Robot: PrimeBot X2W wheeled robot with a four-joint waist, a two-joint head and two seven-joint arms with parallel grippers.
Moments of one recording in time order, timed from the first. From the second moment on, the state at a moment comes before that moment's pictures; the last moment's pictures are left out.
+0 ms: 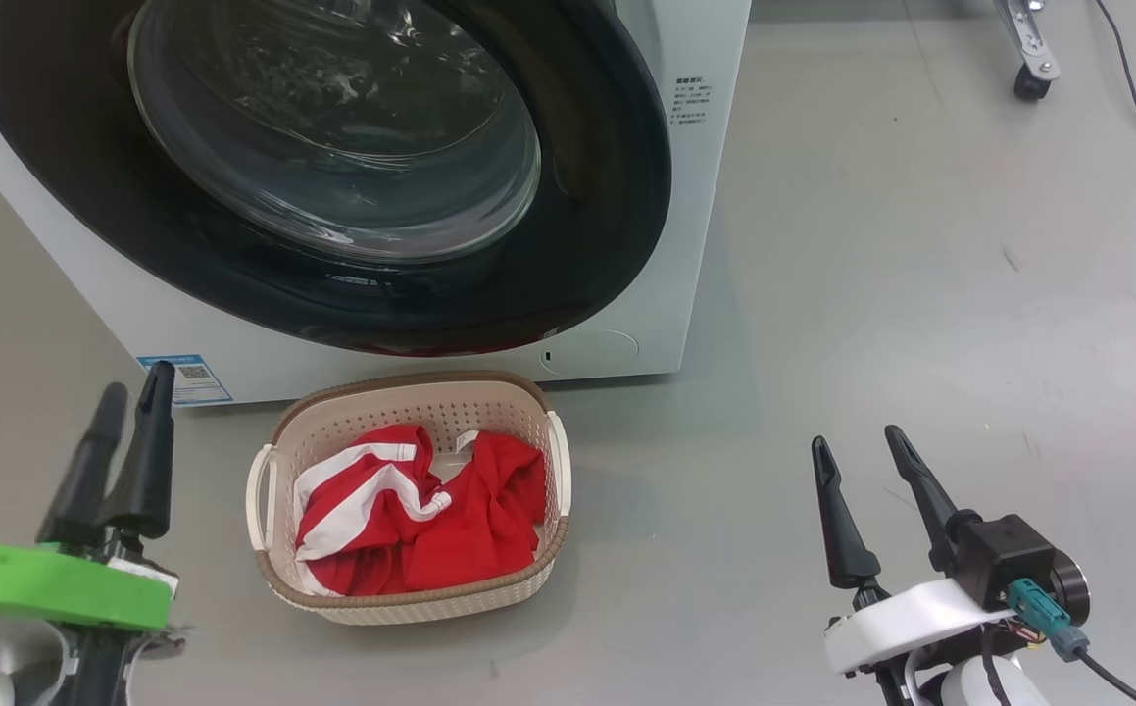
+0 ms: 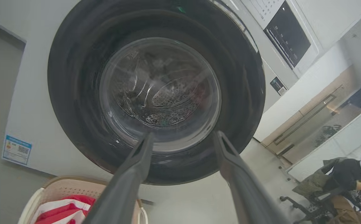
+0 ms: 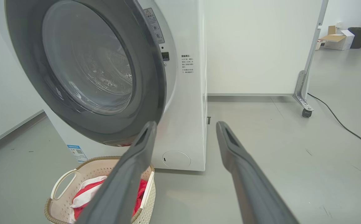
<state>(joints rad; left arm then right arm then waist) -0.02 0.17 0.02 -0.17 -1.08 -0.12 0.11 0.01 -0.05 0.23 0.14 0.26 -0.02 -0.26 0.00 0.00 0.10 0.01</state>
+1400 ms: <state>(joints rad) 0.12 0.13 -0.14 0.10 -0.43 0.02 -0.25 0.05 -0.04 0.22 0.15 0.20 -0.04 -0.26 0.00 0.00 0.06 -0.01</state>
